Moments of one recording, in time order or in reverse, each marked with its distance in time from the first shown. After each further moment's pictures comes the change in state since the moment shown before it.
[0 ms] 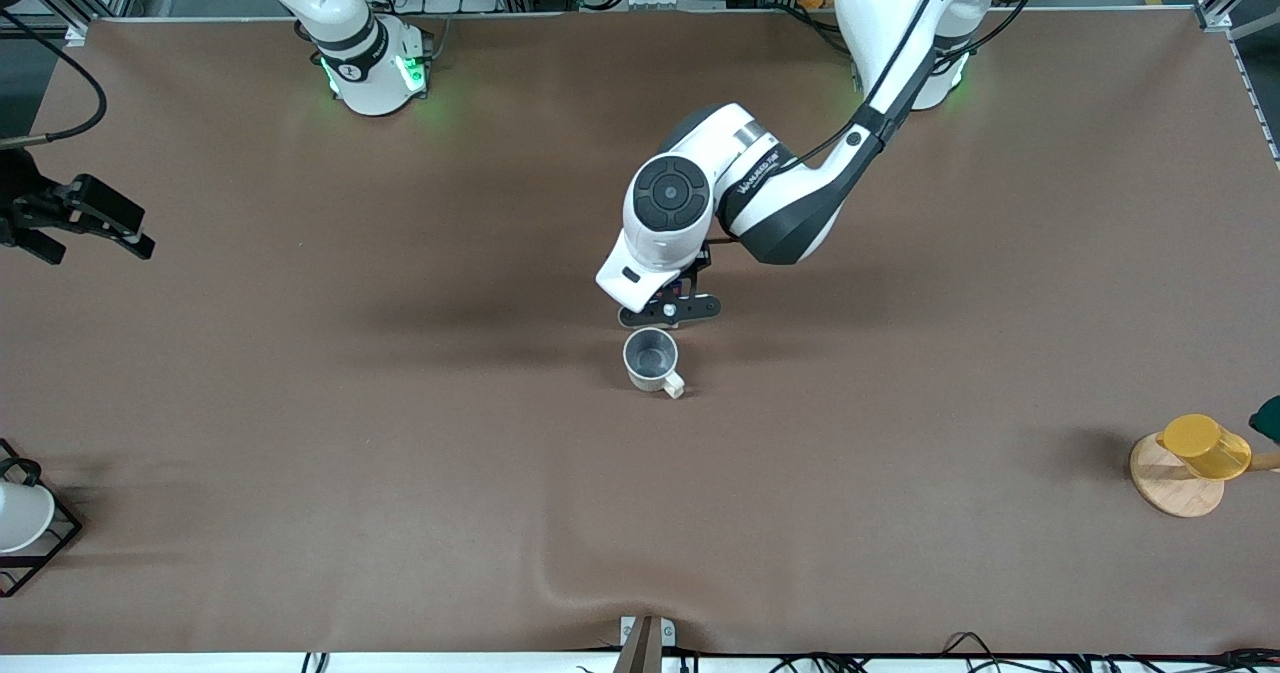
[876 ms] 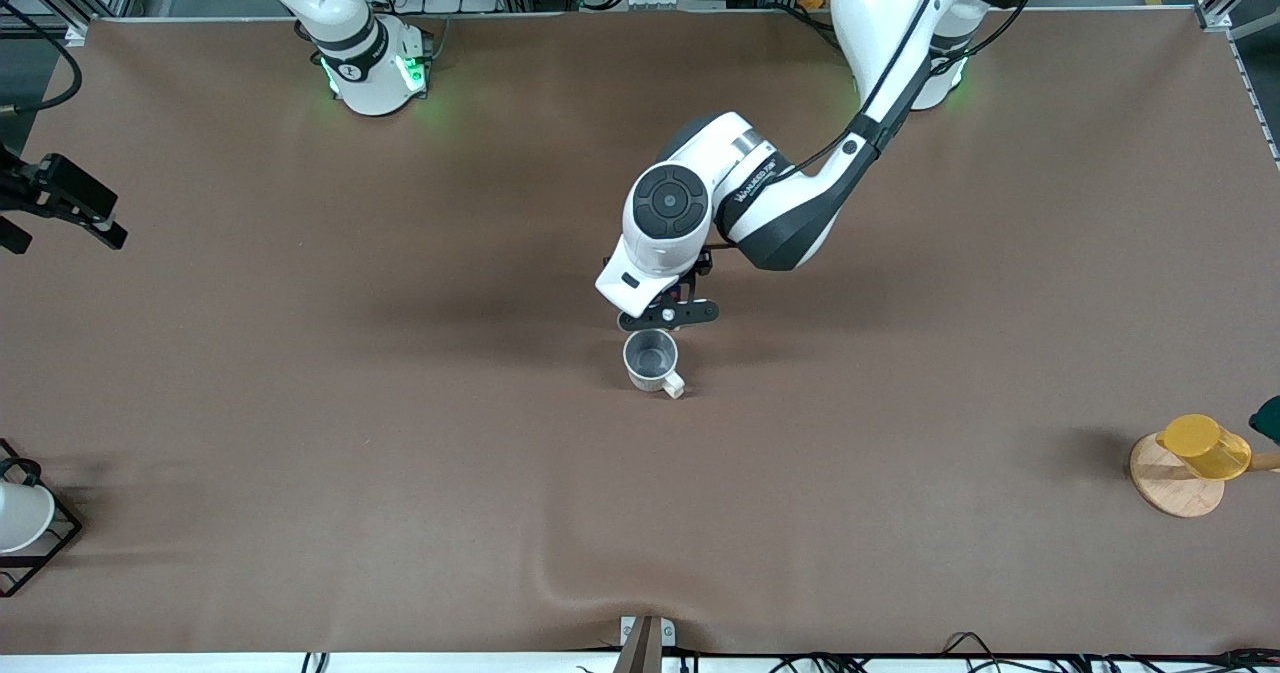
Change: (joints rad) left arm 0.000 0.016 0.000 0.007 0.000 0.015 0.000; right arm -0.032 -0.014 0.022 0.040 -0.012 0.006 -0.003
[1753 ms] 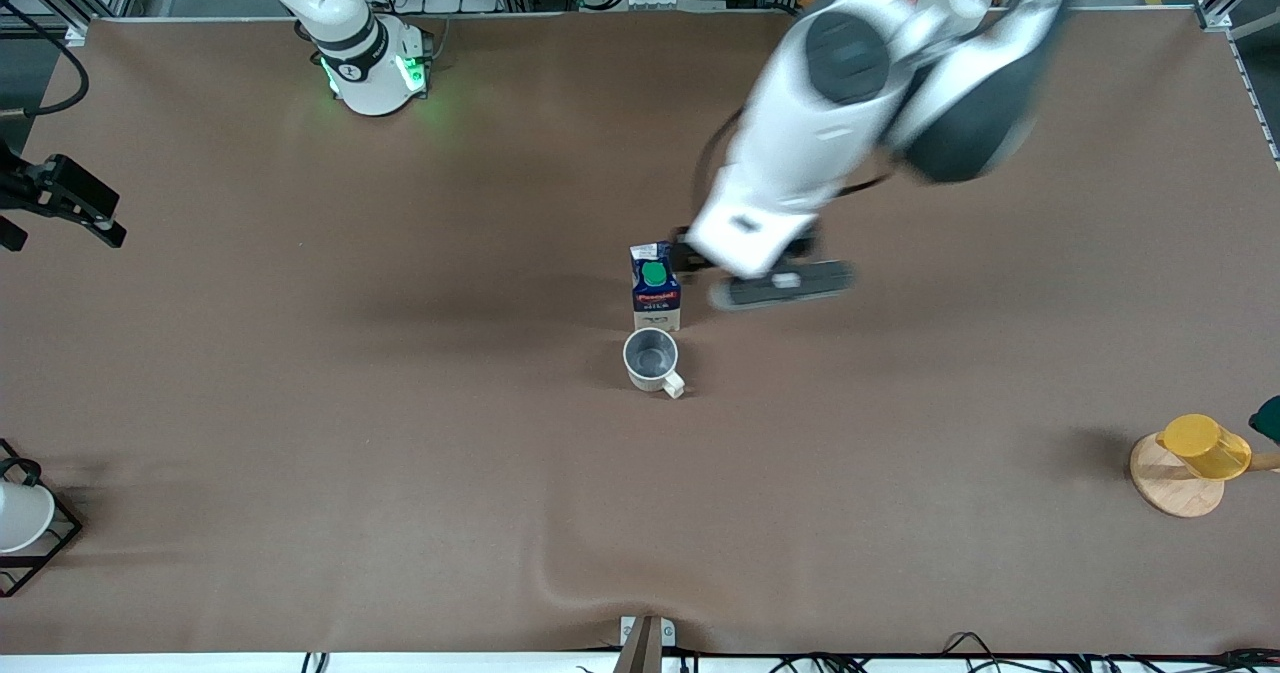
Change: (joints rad) left arm 0.216 -0.318 0.014 0.051 0.003 -0.178 0.118; right arm 0.000 0.000 0.013 -0.002 -0.047 -0.017 -0.001
